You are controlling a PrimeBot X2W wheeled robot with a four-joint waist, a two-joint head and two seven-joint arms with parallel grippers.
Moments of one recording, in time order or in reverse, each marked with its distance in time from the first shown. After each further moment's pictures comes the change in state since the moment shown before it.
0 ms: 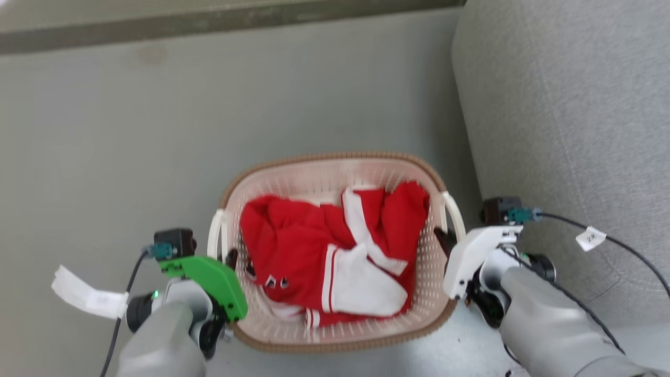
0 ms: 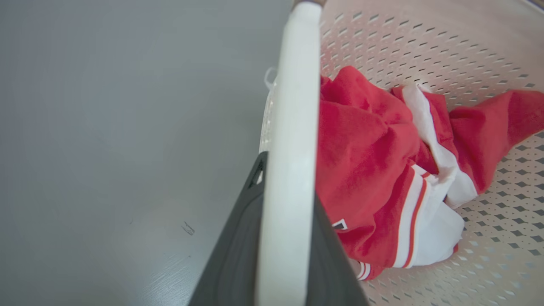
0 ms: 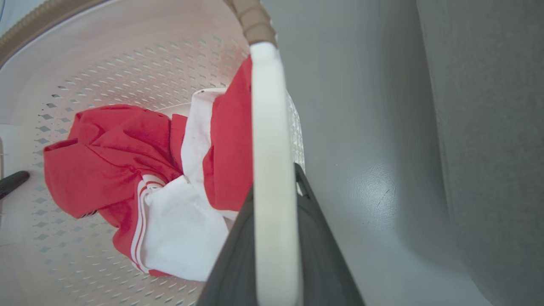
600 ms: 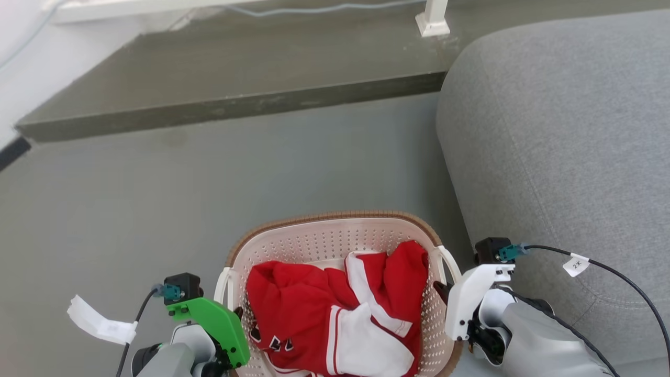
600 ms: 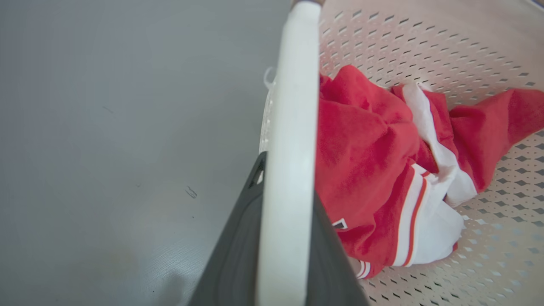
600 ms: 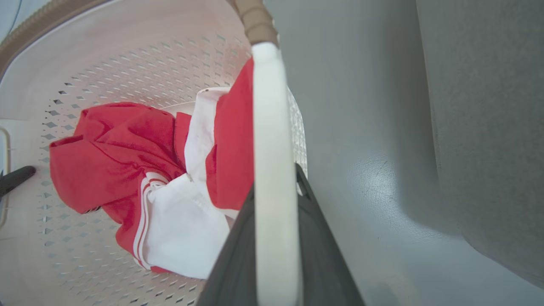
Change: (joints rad) left arm 0.102 -0.003 -0.038 0.039 -0.067 0.000 0.109; right arm 0.097 0.003 0.052 0.013 0.048 0.000 0.123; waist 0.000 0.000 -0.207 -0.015
